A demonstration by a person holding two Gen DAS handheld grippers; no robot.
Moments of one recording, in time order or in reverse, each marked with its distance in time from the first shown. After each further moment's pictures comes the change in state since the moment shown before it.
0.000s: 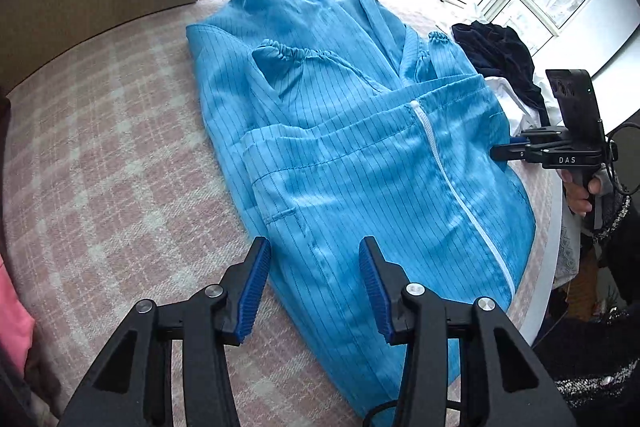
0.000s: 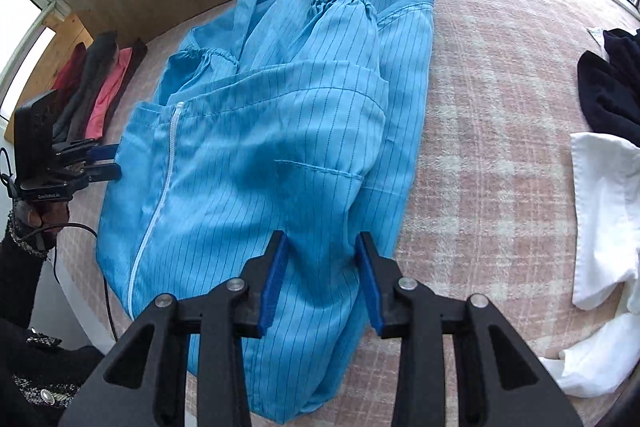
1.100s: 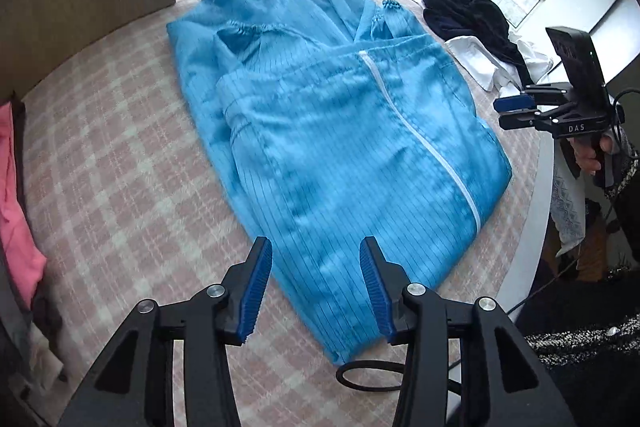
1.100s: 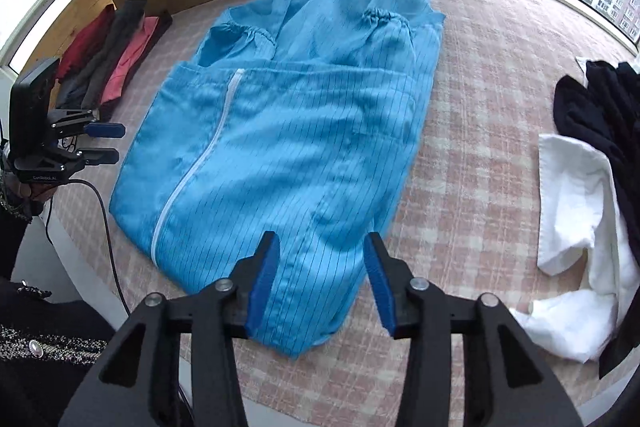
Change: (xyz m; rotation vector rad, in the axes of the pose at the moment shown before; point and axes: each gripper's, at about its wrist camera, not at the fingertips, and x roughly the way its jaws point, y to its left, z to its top) left arm -0.034 -0.039 -0.060 0.020 0.087 0.024; right arm -0.049 0.032 -0.062 -0.113 0.020 -0.148
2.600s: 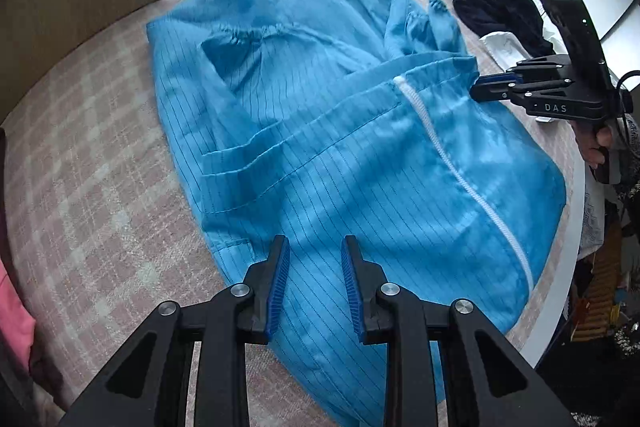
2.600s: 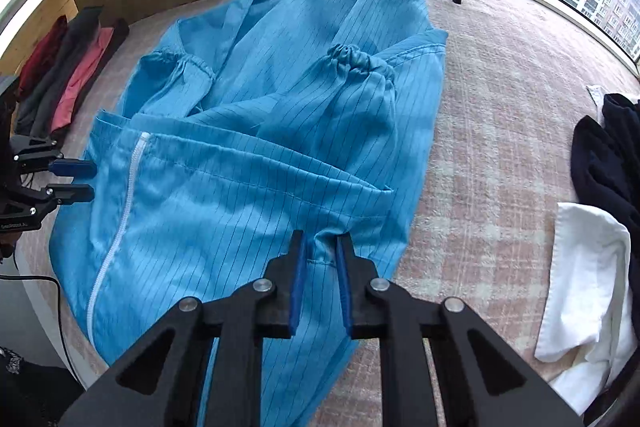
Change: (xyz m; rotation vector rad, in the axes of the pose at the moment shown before) left arm 0.054 0.016 0.066 0.040 0.030 0.082; right arm 0.058 -0.001 0.097 -0.072 -0.005 -0.139
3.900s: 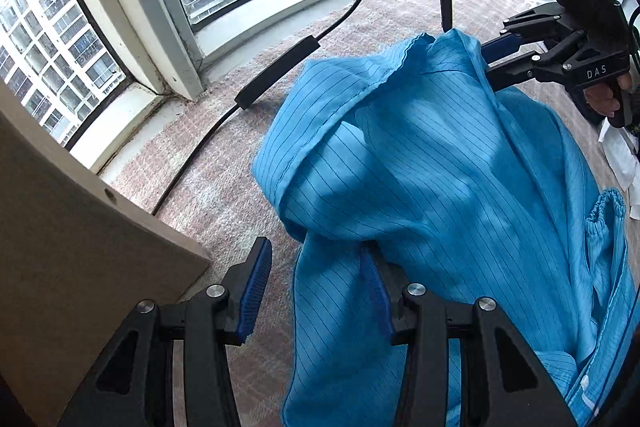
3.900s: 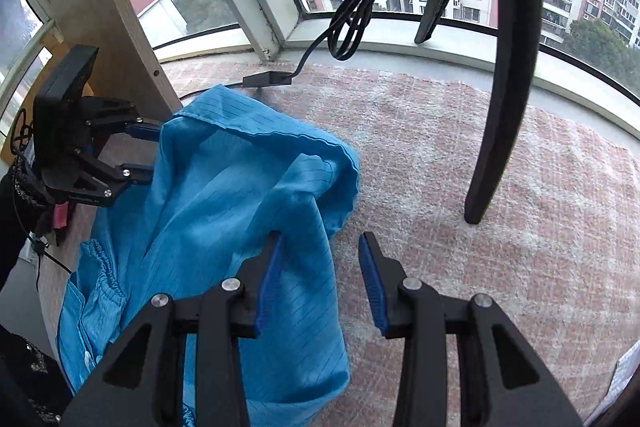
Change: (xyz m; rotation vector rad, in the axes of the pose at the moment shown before) left arm 0.078 0.082 0.258 0.260 -0.018 0.153; right arm 0.072 -0.114 0.229 -0.108 -0.115 0.275
